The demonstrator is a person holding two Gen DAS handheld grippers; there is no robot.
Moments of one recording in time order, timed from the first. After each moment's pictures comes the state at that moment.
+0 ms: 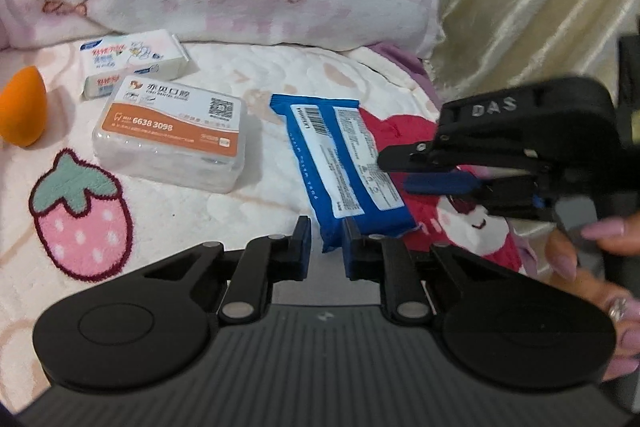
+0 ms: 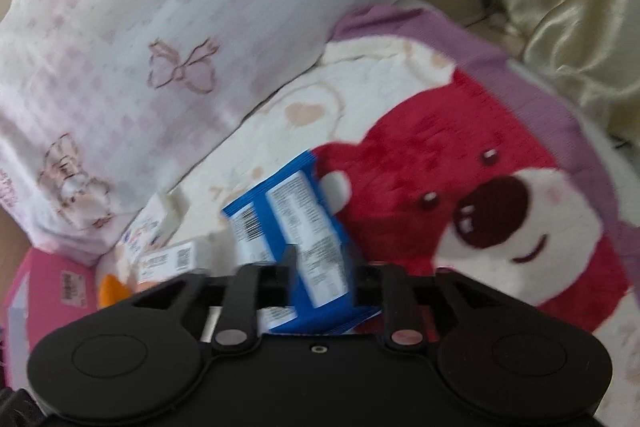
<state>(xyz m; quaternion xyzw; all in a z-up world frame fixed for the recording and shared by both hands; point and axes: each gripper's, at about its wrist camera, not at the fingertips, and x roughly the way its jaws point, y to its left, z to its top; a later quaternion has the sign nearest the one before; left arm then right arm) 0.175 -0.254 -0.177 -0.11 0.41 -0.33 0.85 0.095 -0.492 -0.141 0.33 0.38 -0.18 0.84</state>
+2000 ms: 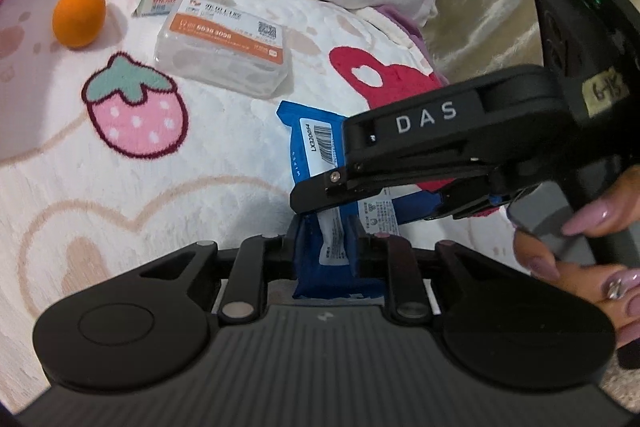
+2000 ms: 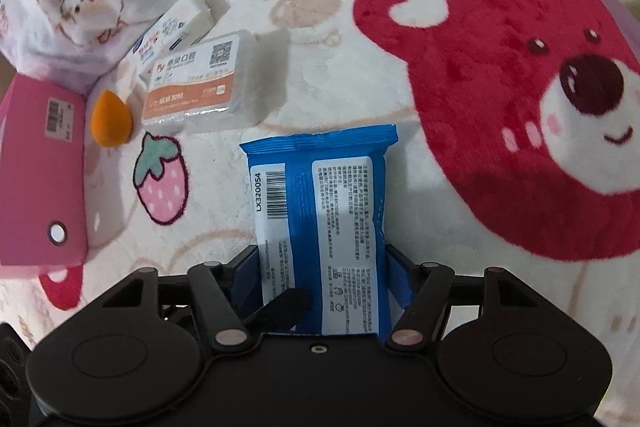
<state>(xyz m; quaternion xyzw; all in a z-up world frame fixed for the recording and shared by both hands) 0.138 -0.199 -0.193 -0.13 0.45 -0.35 0.81 0.114 -0.418 -0.173 0.27 0.57 -0.08 0.77</state>
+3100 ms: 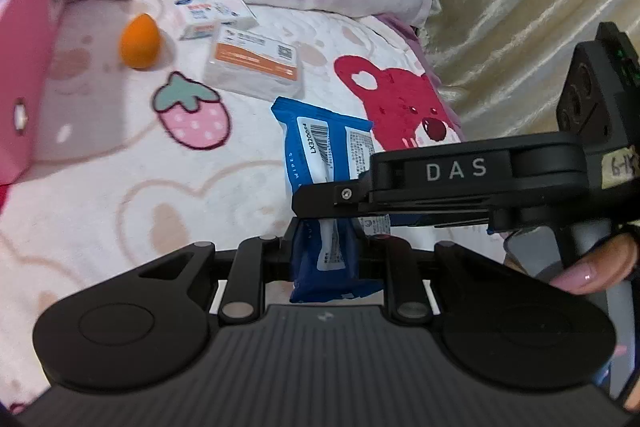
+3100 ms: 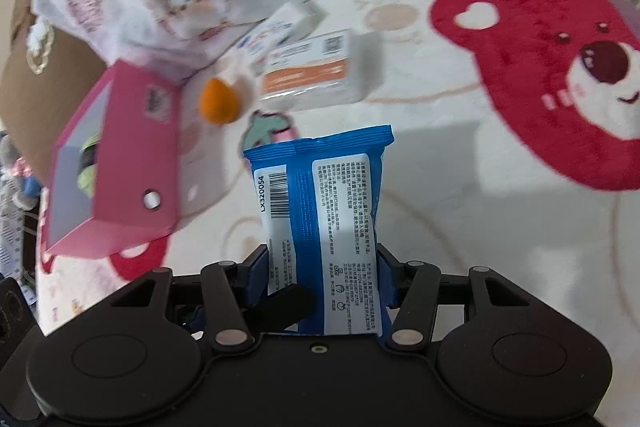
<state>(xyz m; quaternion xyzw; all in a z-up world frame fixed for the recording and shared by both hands) 0.110 -0.148 -0.122 -0.11 0.48 -0.33 0.81 0.073 -0.368 -0.131 0.31 0.51 -0.01 0.80</state>
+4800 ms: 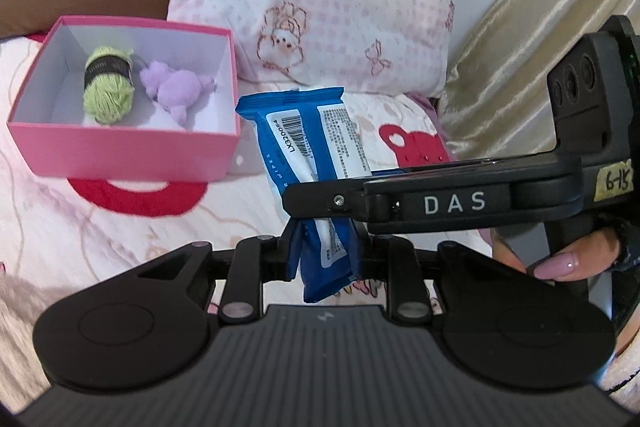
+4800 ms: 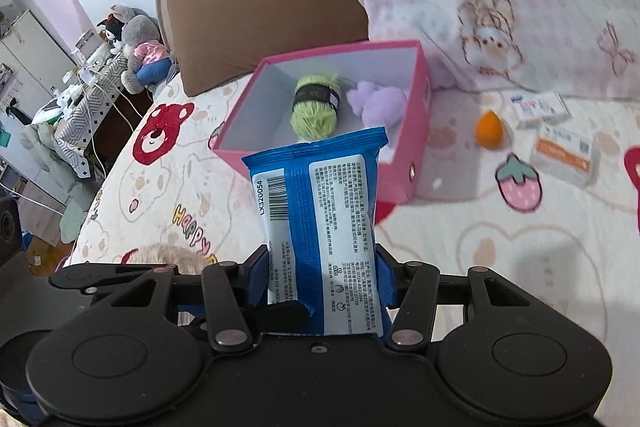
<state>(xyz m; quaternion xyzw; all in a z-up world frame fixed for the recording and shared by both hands) 0.030 0.037 0.019 -0.12 0.43 -0.27 0.85 0.052 -0.169 0.017 0.14 0.47 0.15 0.86</state>
